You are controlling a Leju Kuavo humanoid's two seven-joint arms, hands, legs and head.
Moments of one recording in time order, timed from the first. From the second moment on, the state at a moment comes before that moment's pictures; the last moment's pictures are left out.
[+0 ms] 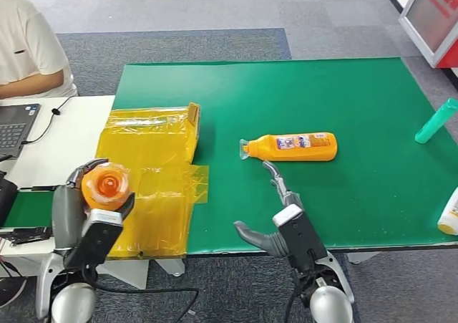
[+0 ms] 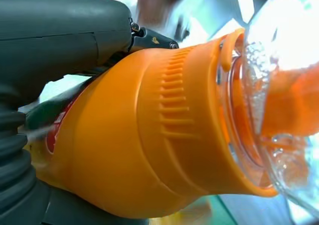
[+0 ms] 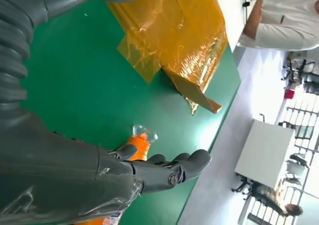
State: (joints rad) left arm 0.15 -0.25 -0.08 -1.91 -0.96 0.18 -0.23; right arm 0.10 0.24 0.28 -1.81 0.35 0.05 -0.08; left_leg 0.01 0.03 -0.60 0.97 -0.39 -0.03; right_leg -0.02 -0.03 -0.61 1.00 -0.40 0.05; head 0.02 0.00
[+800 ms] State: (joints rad) left arm -0.12 0.06 -0.24 -1.59 -1.55 0.22 -0.01; right arm 0.18 0.22 0.24 -2.22 0.23 0.14 -0.20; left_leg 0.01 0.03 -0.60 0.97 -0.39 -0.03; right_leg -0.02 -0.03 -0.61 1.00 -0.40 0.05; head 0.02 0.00
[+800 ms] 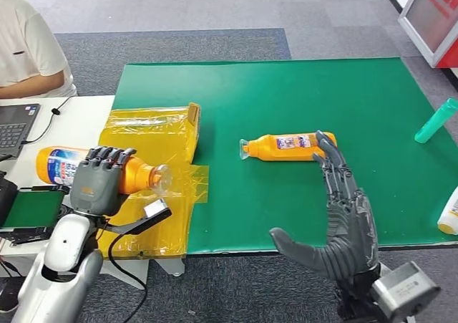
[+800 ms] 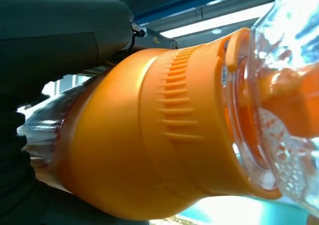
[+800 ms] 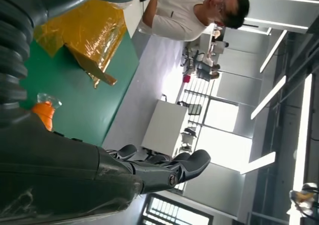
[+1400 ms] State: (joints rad) left arm -0.23 0.09 -0.44 -1.44 -1.55 0.09 0.11; right arm 0.11 0.21 0.25 -2.27 0.25 0.15 -0.18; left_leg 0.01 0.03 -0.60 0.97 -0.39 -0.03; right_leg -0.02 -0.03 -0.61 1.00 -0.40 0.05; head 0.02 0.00
